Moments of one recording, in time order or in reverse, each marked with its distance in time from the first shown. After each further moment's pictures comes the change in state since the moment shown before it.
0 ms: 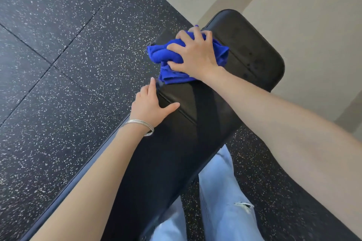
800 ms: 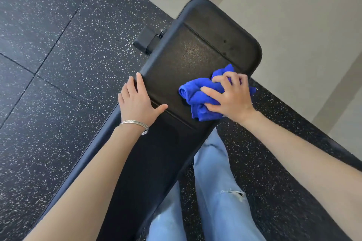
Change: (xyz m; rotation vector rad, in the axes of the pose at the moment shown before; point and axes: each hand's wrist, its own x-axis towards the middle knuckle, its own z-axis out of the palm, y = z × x) left_hand -0.004 0.025 0.024 0.310 0.123 0.044; right_hand -0.181 0.061 0.011 -0.051 0.273 0.031
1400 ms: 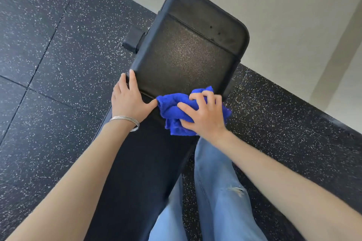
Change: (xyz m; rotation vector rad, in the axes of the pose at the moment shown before) left_hand -0.003 -0.012 -0.008 -0.063 -0.036 0.084; right_hand -0.032 -0.106 -0.010 0.094 -0.037 0.258
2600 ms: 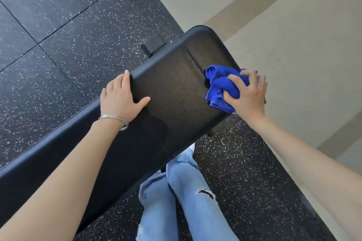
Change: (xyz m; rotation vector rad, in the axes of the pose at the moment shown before) left_hand 0.018 0.034 0.007 -0.020 0.148 -0.273; right_hand 0.129 0.195 -0.007 0.010 -0.082 0.002
